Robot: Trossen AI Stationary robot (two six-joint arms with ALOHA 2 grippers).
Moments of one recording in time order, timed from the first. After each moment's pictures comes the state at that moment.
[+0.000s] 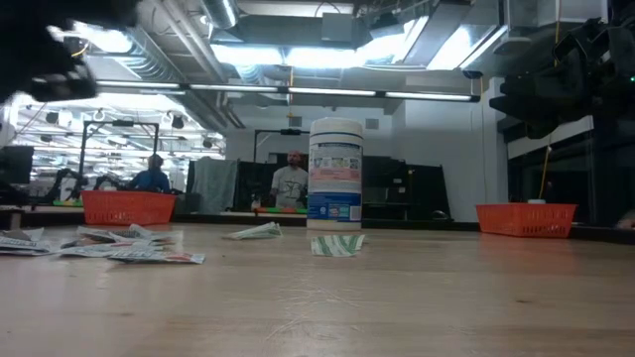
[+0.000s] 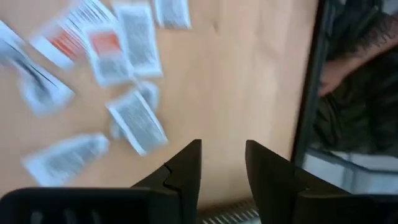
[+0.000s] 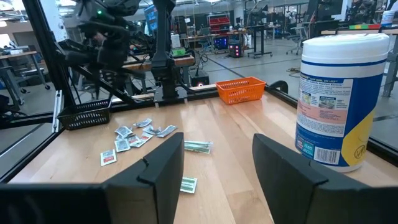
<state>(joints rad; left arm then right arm) -0.51 1.18 0.79 -0.67 0.17 -0.79 -0.11 0.00 0.02 -0.01 0.05 0.10</state>
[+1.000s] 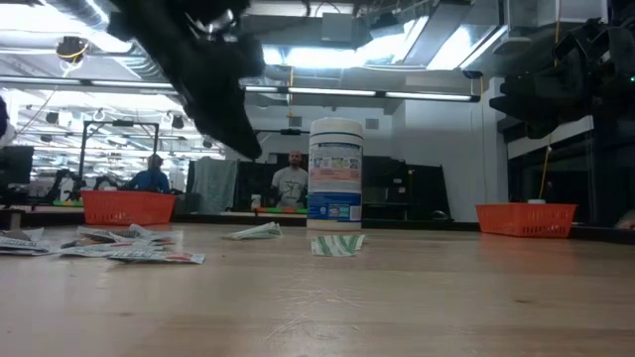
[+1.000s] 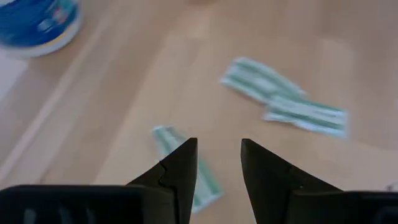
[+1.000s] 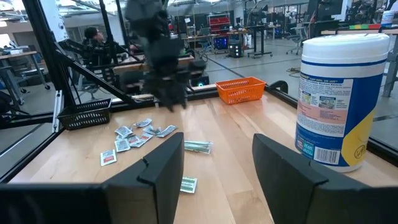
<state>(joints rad) -0.05 1.39 0.79 -0.23 -0.25 -0.30 -0.11 0.00 0.02 -0.01 0.05 0.10</state>
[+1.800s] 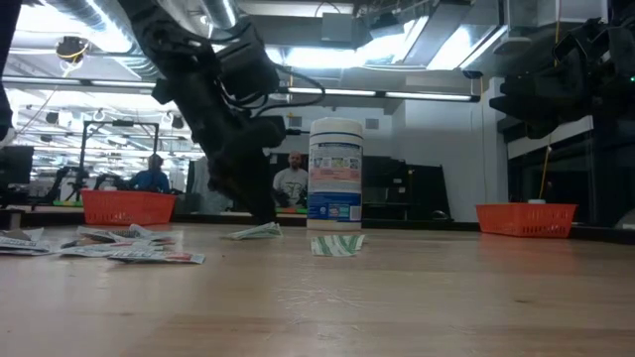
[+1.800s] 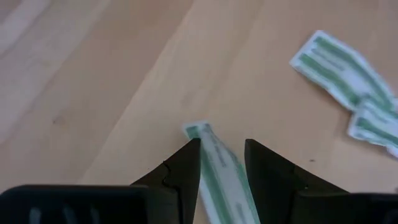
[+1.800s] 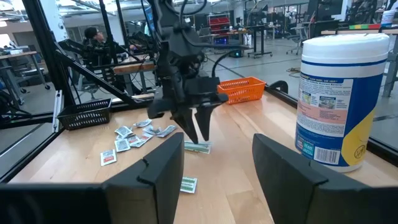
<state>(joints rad) 0.16 1.66 0.79 -0.07 -0.03 -0.36 -0.11 0.00 0.02 -0.01 0.05 0.10</state>
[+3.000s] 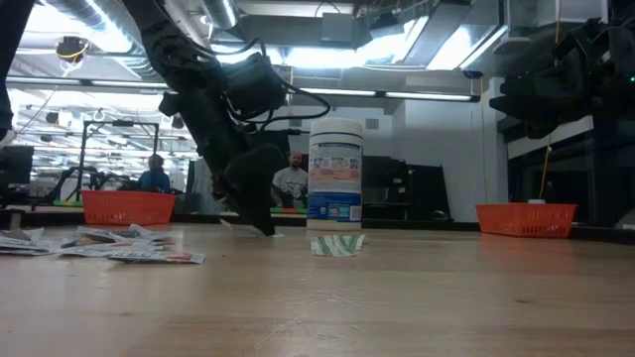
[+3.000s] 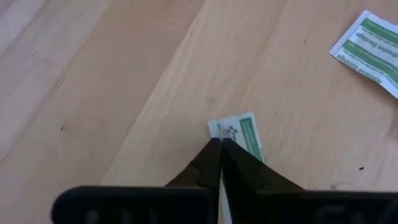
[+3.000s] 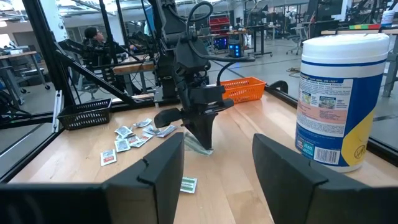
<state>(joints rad) 0.17 1.76 0.79 -0.06 -0.05 -0.31 -0.11 0.00 0.02 -0.01 0.05 0.10</state>
